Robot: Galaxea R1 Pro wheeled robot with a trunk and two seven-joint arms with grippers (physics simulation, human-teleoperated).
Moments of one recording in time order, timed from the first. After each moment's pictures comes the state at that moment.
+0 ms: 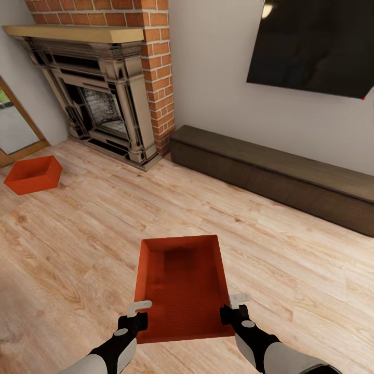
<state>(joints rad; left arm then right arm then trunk) -0.61 -0.10 -0.03 -0.16 0.11 -0.15 0.17 -0.67 0.09 0.25 -0.10 -0.12 -0.17 -0.10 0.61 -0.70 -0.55</state>
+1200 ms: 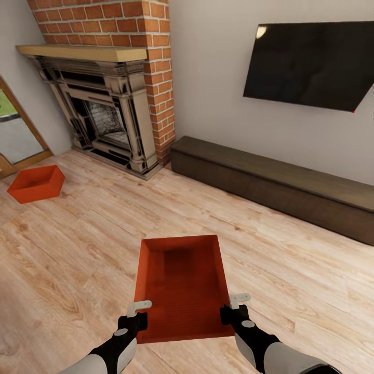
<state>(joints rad) -0.61 -0.10 -0.03 -0.16 0.11 -0.15 0.17 -0.67 0.09 0.25 -0.10 -0.12 -0.17 -0.10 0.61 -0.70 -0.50</state>
